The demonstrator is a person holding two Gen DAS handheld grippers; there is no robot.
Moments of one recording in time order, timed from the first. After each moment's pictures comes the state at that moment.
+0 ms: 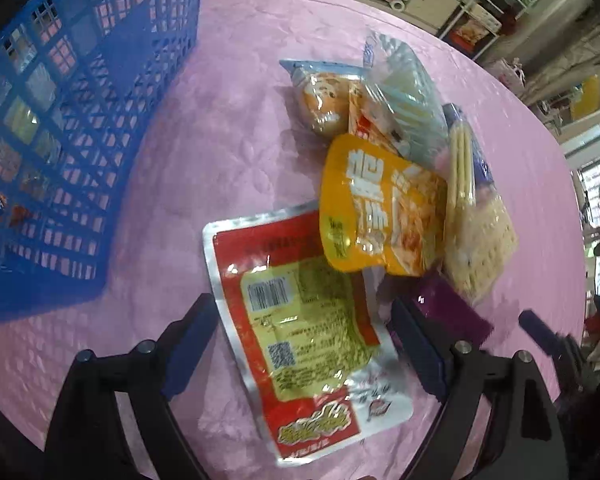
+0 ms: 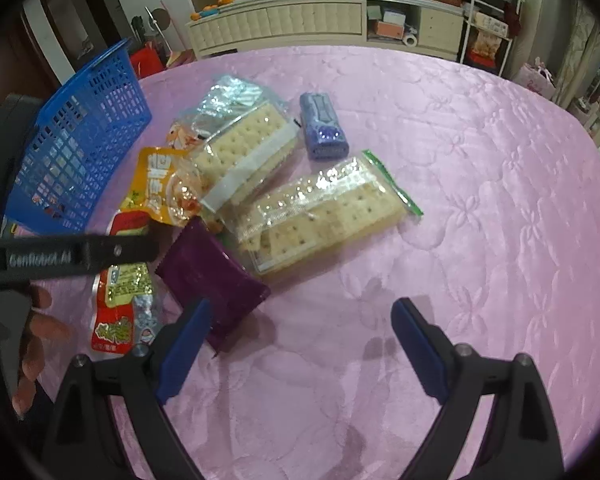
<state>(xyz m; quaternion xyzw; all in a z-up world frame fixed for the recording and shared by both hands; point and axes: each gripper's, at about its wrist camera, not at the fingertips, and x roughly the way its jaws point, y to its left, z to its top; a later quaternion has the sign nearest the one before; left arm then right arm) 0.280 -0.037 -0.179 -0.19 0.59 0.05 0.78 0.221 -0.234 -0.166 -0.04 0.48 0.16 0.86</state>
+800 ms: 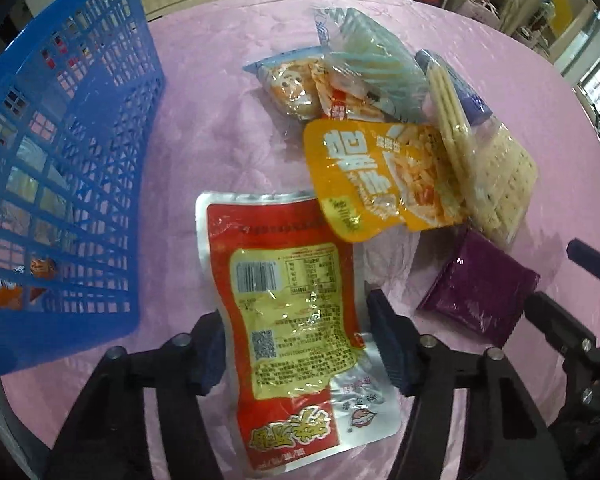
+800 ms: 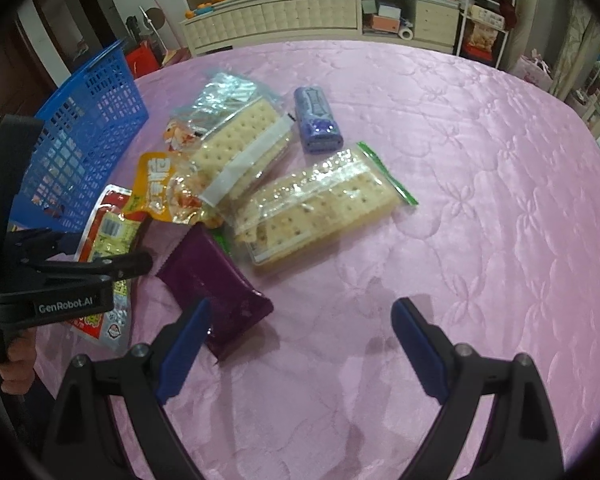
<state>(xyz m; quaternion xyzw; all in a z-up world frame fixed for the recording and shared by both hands) 0.283 -0.061 -0.181 -0.03 0.61 0.02 0.79 0.218 -0.234 -0.165 -0.04 0.49 0.15 0.86</state>
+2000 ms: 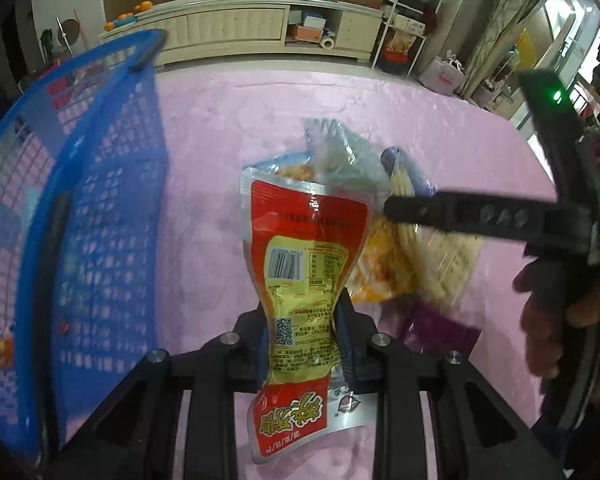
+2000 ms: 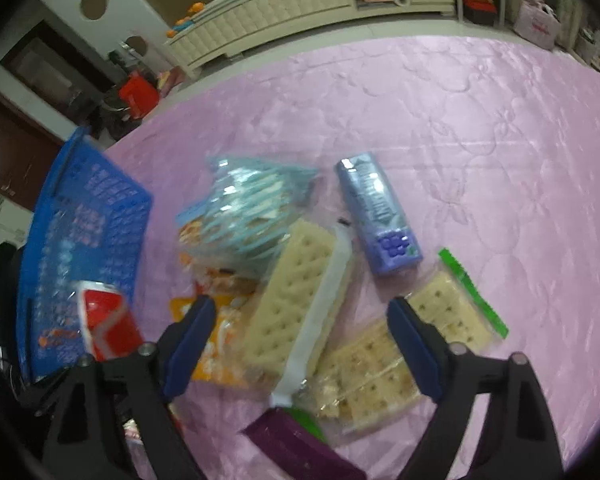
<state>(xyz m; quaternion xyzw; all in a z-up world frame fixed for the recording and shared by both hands) 0.259 -0.012 -0.136 -0.07 0.51 -0.03 0.86 0.321 -0.198 -0.158 0.09 0.53 0.16 0.83</state>
